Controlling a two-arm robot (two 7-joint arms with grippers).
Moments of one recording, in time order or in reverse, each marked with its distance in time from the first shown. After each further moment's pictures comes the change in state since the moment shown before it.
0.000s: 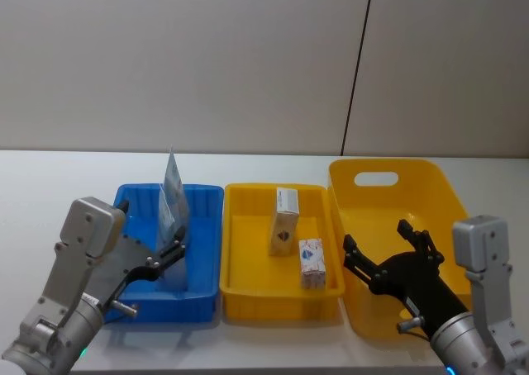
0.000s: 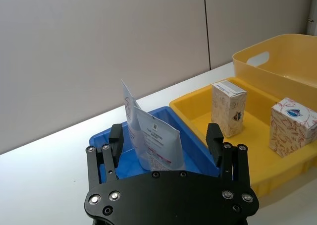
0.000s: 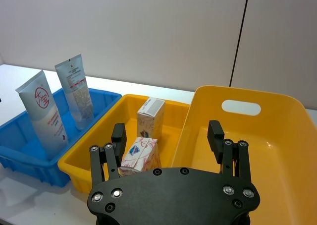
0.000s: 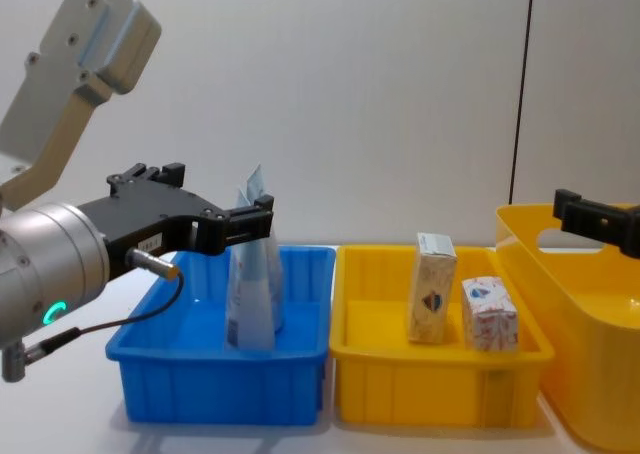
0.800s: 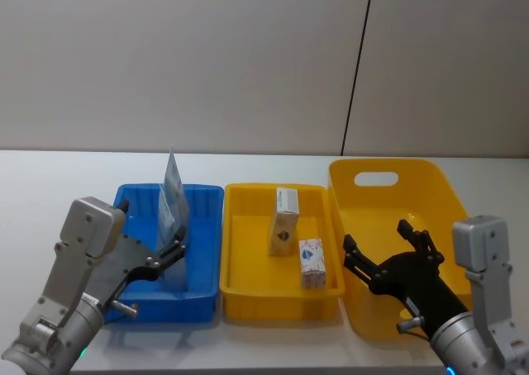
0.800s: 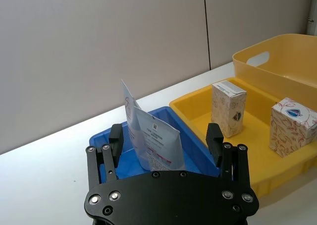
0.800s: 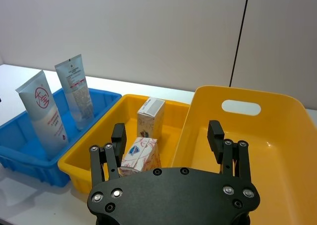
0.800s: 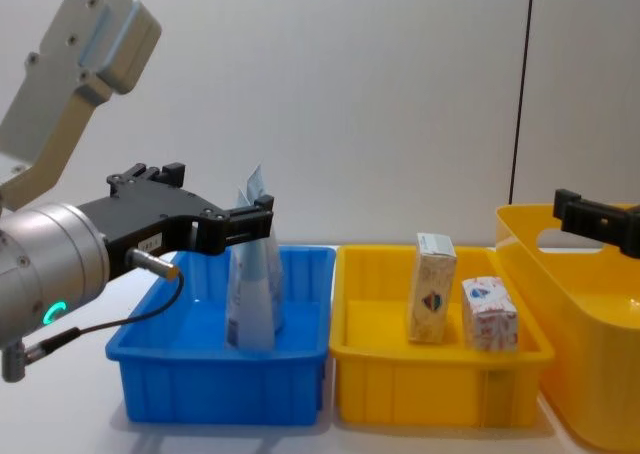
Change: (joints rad) left arm 0.000 0.000 0.000 0.000 0.000 0.000 0.000; right arm 0.000 0.000 0.000 0.000 0.000 0.000 0.000
